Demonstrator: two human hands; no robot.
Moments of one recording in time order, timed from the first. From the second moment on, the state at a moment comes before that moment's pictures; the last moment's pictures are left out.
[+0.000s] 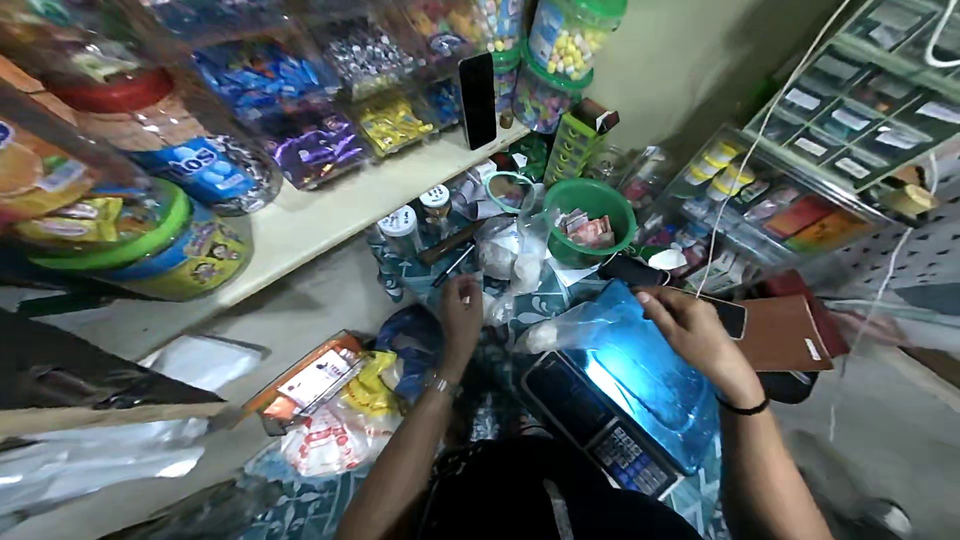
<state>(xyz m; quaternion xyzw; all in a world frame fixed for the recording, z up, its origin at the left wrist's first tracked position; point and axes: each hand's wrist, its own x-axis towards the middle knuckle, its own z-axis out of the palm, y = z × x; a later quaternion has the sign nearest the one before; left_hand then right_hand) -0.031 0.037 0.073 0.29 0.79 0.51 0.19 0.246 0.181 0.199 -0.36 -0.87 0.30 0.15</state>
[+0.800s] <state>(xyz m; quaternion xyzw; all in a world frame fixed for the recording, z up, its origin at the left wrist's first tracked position) 0.039 0.038 0.116 0.05 0.50 0.61 0.62 0.191 0.152 0.112 -0.37 -0.42 0.82 0.06</state>
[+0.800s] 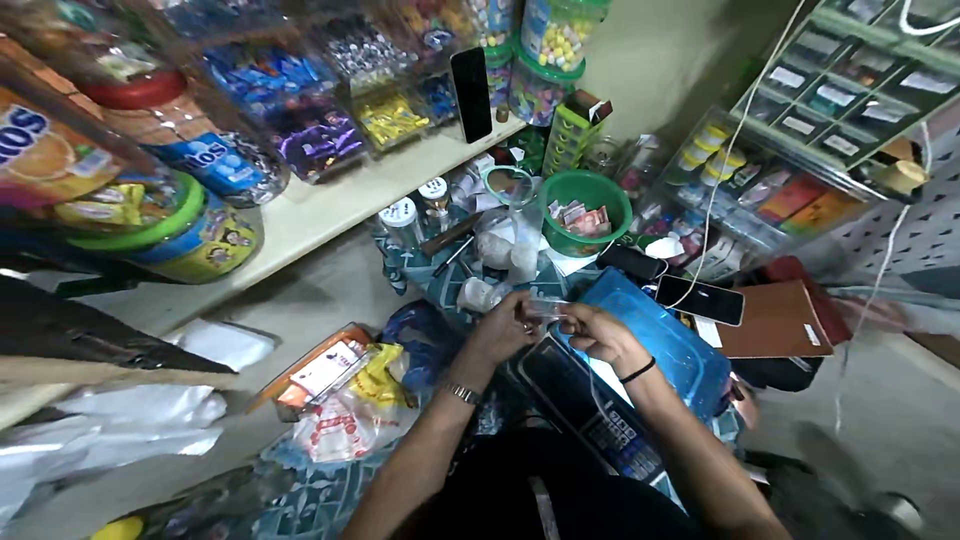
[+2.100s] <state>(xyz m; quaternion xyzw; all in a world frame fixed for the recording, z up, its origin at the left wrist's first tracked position) 0.033 0.031 0.070 0.01 0.52 0.56 0.64 0.179 0.140 0.066 -0.42 -0.18 0.89 0.05</state>
